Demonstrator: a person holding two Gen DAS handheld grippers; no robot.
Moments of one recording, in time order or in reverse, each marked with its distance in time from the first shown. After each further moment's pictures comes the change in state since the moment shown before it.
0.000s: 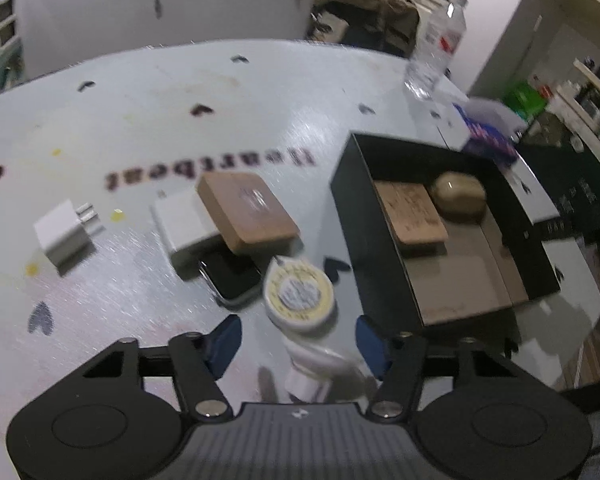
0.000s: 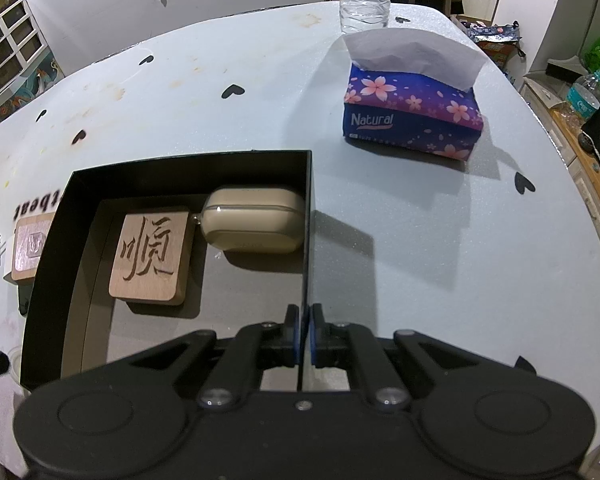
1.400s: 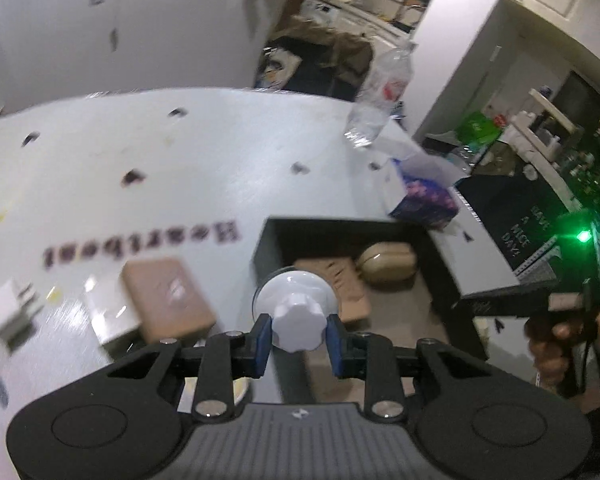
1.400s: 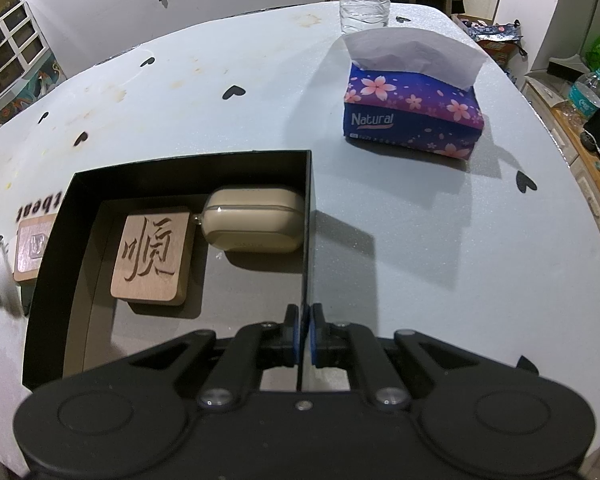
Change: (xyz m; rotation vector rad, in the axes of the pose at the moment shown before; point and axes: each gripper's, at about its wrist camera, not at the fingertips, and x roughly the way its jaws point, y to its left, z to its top) left arm -0.014 -0.039 0.057 0.021 -0.108 -0.141; right arm 0.000 0.000 0.001 0.001 0.001 0.001
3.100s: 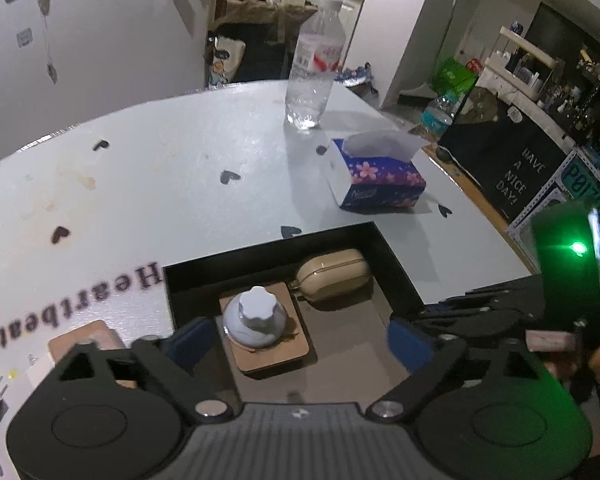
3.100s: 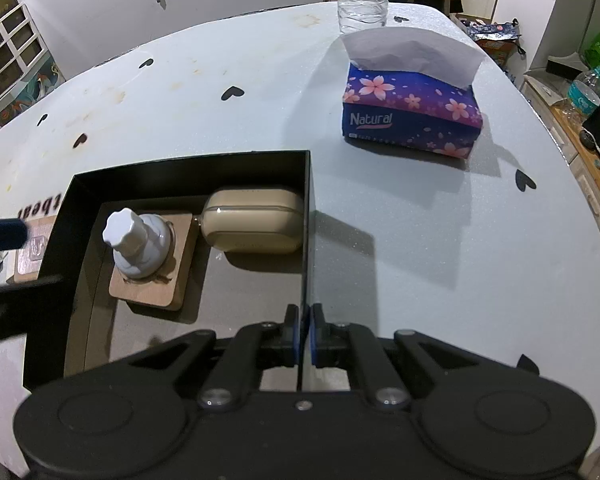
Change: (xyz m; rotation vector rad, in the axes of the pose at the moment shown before) left arm 0.041 -0.078 0.031 0.172 0.071 0.036; right arm 0.000 0.000 0.000 0.009 0.001 0.004
